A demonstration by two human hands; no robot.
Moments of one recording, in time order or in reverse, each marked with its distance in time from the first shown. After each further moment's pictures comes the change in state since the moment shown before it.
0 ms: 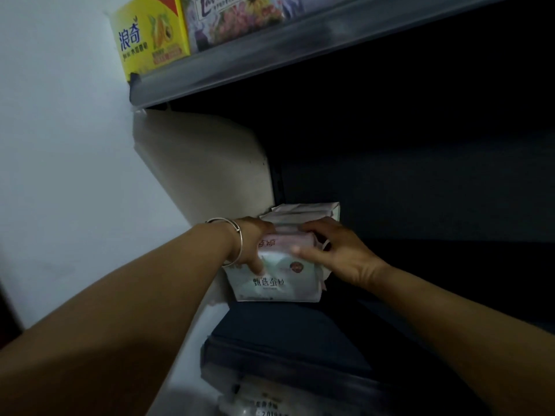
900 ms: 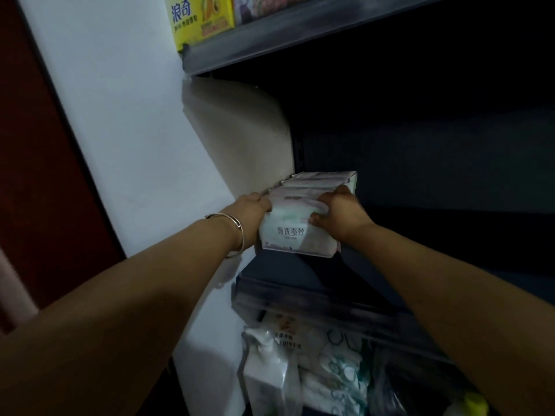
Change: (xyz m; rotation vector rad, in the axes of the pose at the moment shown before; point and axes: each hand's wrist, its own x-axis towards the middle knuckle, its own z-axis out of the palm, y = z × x) left_hand -0.077 0.005 0.032 -0.004 0.235 -0.095; right_hand 0.008 -0.014 0.027 -0.513 0.015 0.115
